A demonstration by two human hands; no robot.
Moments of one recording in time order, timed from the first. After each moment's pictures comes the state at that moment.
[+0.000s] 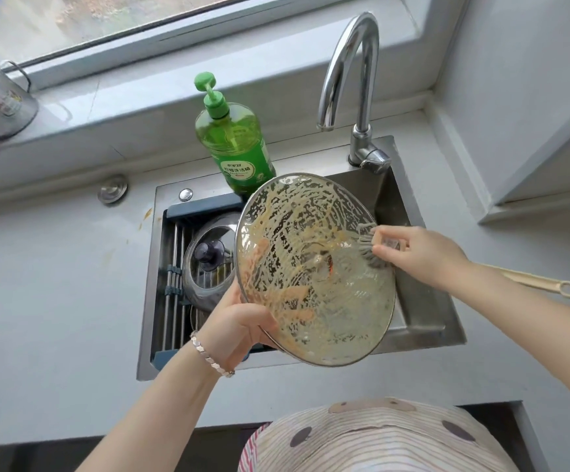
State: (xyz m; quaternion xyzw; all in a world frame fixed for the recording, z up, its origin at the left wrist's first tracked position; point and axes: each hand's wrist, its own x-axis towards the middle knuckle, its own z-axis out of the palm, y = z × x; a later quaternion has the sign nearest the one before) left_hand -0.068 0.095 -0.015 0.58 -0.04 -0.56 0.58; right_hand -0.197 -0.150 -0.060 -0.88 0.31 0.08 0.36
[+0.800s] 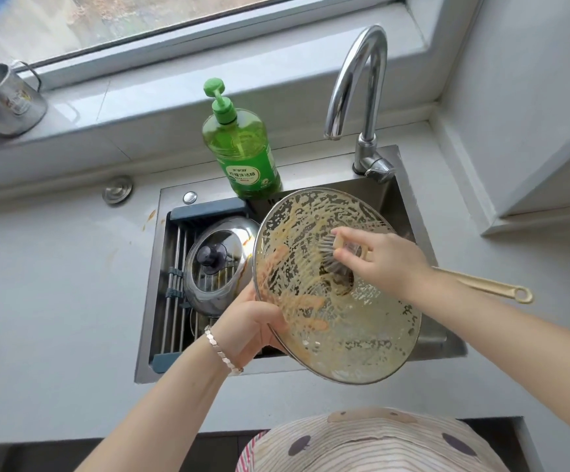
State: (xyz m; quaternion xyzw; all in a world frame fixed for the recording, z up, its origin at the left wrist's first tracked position) left_hand -0.068 0.084 -0.020 0.58 -0.06 -0.59 0.56; right_hand -0.167 -0.117 -0.041 -0.91 0.23 0.04 0.34
